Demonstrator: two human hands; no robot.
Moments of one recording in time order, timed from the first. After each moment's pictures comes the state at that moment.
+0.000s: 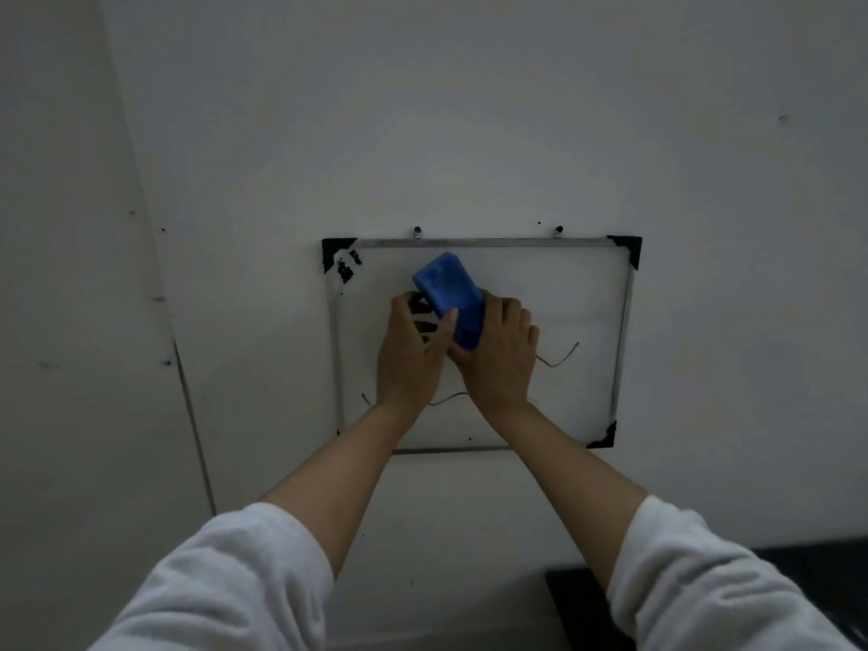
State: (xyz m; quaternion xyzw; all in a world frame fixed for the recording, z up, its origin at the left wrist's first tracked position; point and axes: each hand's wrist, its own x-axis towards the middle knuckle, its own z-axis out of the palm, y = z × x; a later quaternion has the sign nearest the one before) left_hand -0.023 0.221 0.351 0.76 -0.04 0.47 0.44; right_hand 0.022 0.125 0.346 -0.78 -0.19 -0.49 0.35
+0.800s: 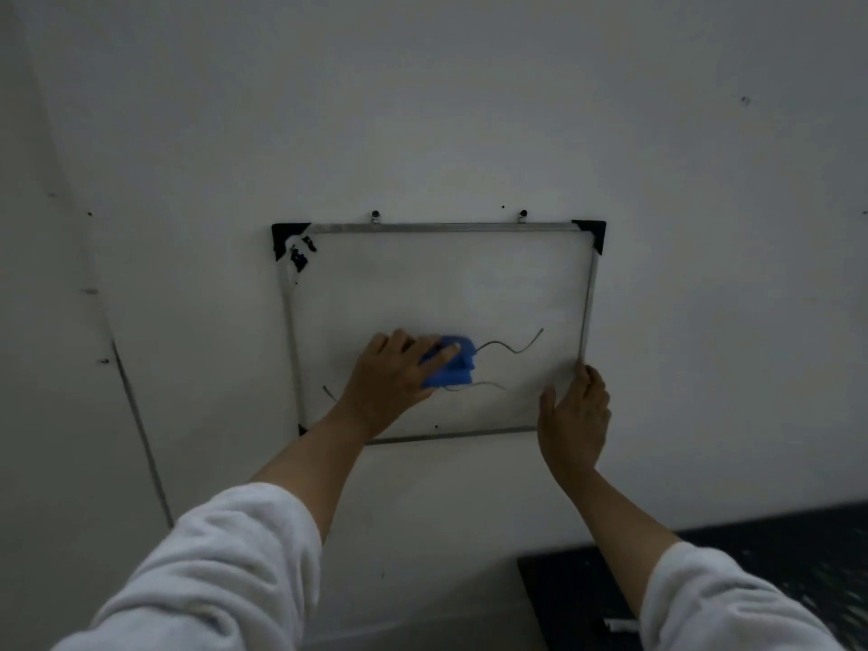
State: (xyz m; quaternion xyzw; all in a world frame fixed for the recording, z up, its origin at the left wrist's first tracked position) left_hand 0.009 0.245 0.317 0.78 -0.18 0.52 -0.28; right_hand 0.078 0.009 0.232 -0.85 0.01 -0.38 0.37
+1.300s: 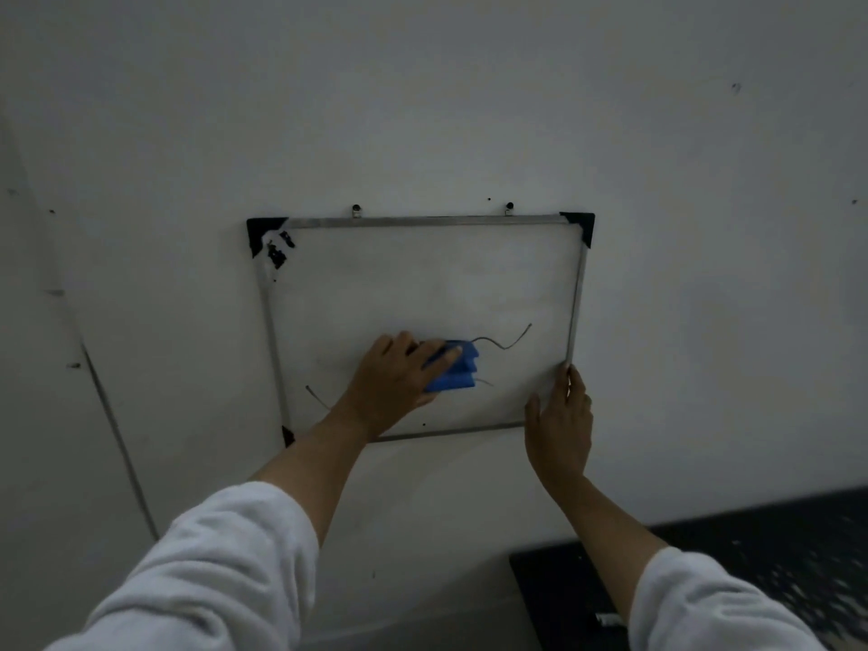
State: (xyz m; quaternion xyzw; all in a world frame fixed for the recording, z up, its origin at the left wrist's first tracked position) left_hand 0.019 0.231 0.312 0.77 -0.23 0.51 -0.29; right_hand 0.083 0.006 0.212 -0.86 -0.04 -0.35 0.36
